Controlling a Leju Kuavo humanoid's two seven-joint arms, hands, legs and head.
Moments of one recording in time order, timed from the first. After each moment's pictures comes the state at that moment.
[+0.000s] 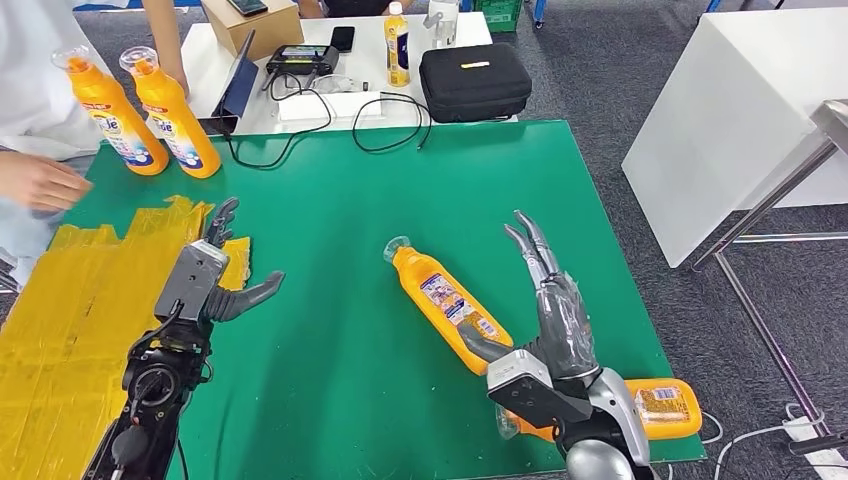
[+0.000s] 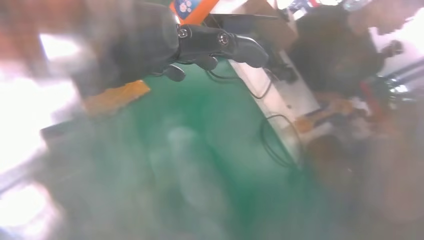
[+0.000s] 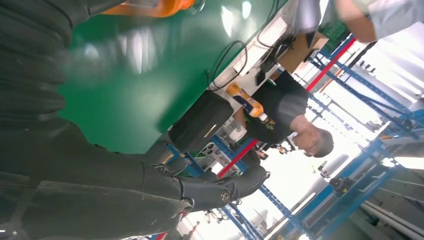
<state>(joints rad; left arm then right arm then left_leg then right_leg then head) -0.18 0.04 -0.04 -1.40 -0.37 0.08 -0.20 0.03 -0.11 0.39 -1.84 0.64 -0.27 -0.14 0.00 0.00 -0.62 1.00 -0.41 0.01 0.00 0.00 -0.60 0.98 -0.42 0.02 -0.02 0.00</state>
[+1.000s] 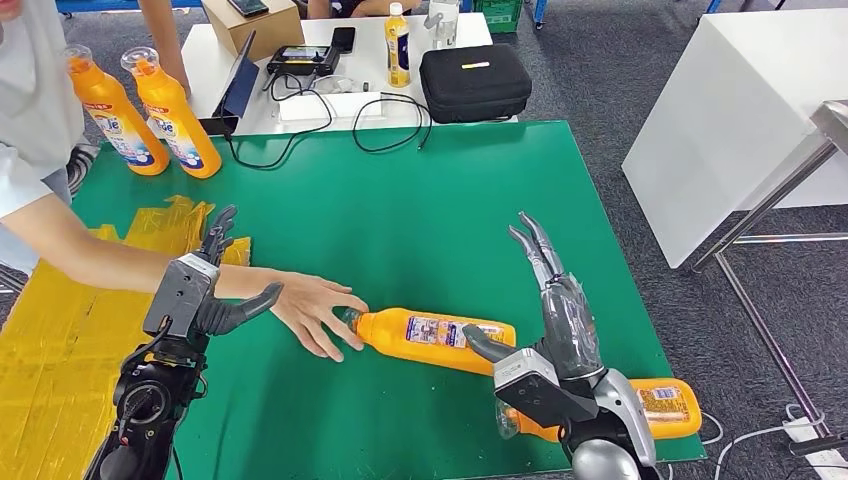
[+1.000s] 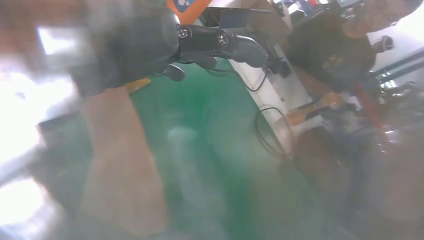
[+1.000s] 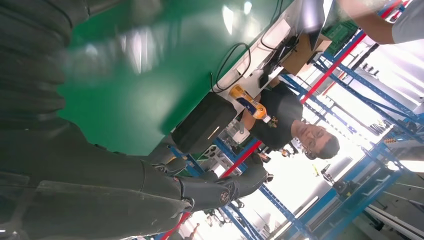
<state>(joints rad) -0.13 0.04 -0.04 -1.47 -0.33 0.06 -0.20 0.03 -0.11 0.37 -1.84 0.63 -0.24 -0.15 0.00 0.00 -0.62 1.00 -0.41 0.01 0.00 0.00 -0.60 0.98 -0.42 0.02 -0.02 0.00</state>
